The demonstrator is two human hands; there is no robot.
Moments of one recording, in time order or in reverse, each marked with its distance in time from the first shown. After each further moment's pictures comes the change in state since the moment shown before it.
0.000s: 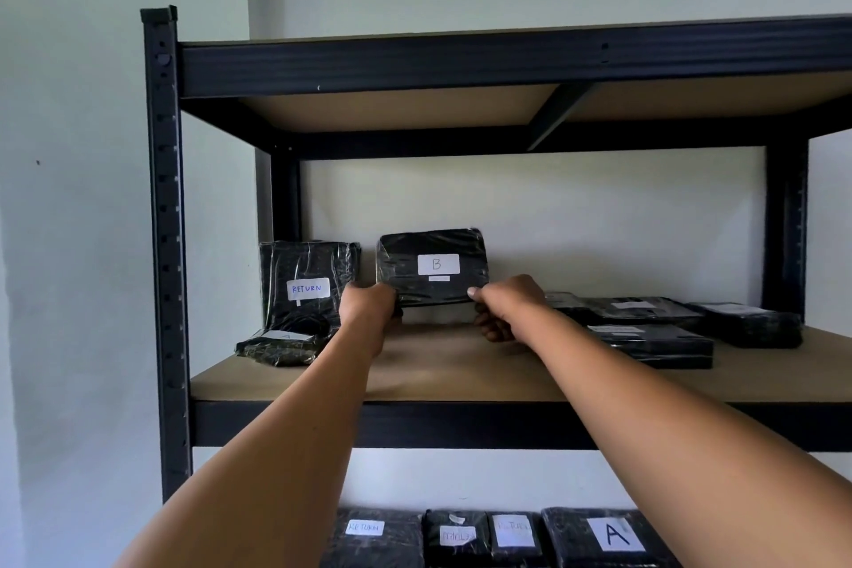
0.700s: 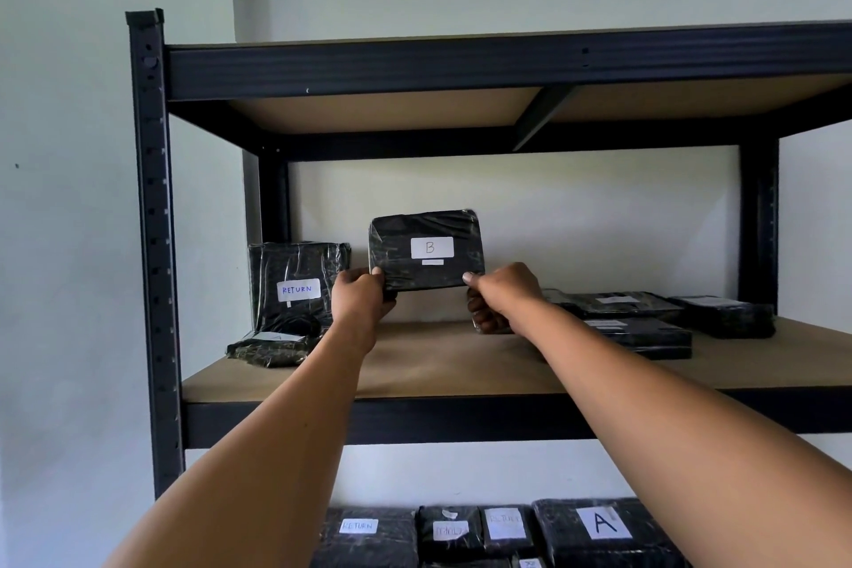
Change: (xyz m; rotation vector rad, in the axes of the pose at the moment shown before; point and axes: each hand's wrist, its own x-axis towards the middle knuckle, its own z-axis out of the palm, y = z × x) left_hand 0.021 -0.003 0.004 -0.217 -0.046 0.030; right_hand -0.012 -0.005 -0.010 0.139 -0.015 -0.079
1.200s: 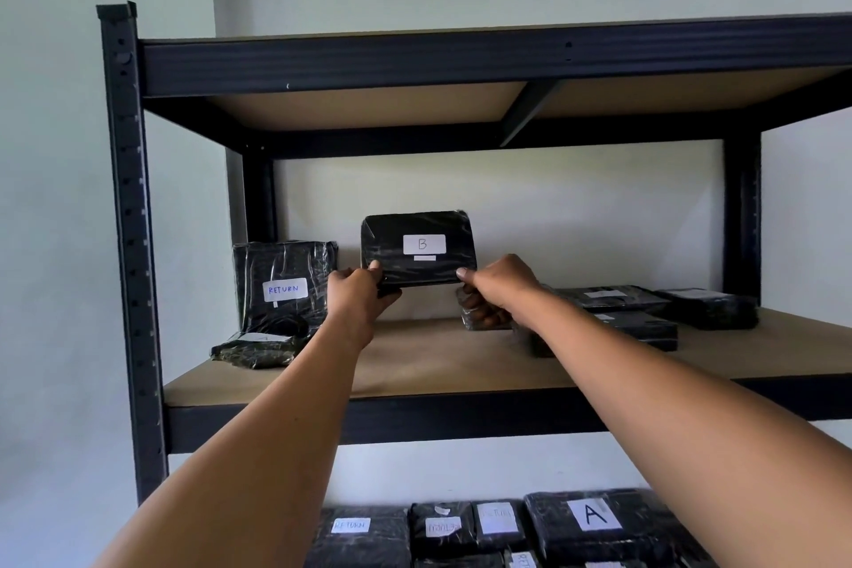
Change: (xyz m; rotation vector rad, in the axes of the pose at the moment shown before) left_hand -0.001 0.000 0.009 -0.130 -0.096 -0.054; right_hand -0.005 -0.006 -0.018 -0.190 -0.020 -0.052
